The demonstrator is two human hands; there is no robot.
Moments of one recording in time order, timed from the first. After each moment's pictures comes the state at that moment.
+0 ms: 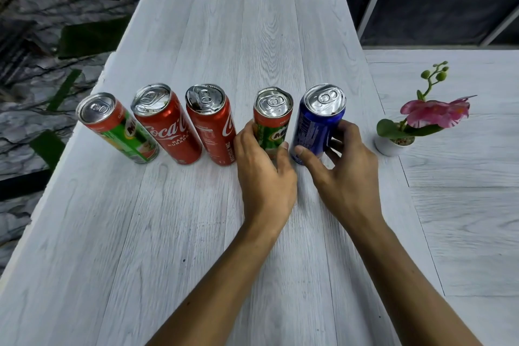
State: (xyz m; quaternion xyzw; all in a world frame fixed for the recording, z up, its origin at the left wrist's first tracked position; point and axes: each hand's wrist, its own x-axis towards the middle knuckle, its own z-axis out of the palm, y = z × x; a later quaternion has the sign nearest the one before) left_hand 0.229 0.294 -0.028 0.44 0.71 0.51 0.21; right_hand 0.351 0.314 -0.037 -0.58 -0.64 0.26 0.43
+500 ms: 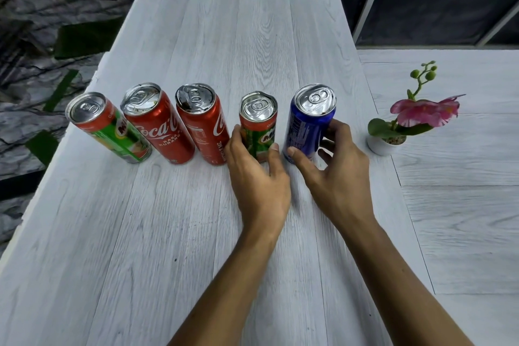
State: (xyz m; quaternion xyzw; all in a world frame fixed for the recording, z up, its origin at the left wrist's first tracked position) left_hand 0.240 0.292 -0.034 0.38 0.73 0.53 0.22; right_hand 0.352 0.315 -0.036 -0.59 -0.64 0.26 0.41
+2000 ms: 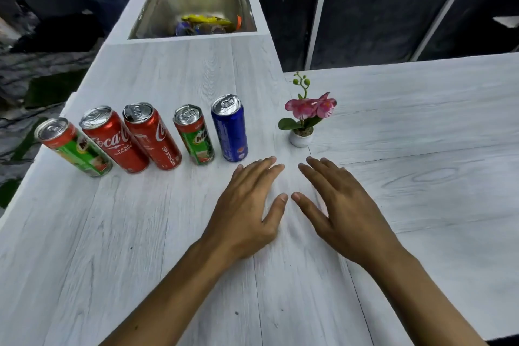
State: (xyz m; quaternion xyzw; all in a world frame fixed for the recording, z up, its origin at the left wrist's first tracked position) left_hand 0.282 0.212 -0.019 0.77 0.58 0.20 0.19; right_hand 0.481 0.201 0.009 -0.58 -0.79 0.12 0.14
